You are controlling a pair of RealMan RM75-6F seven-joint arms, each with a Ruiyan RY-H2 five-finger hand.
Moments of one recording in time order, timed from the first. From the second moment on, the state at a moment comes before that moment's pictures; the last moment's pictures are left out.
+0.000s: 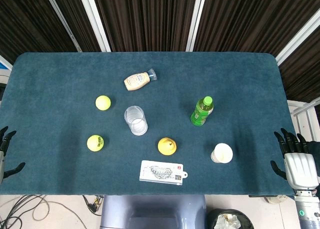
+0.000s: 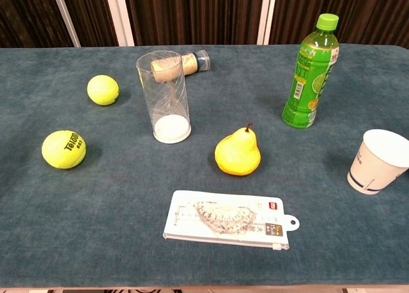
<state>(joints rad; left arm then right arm) -0.03 -1.12 -0.07 -1.66 1.43 1.55 0.24 0.07 -1.19 0.09 -1.55 -1.49 1.53 -0.19</state>
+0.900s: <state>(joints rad) -0.10 -1.06 -0.05 -1.69 1.51 1.44 0.14 0.06 -1.18 0.09 -1.58 -1.51 1.55 -0.19</state>
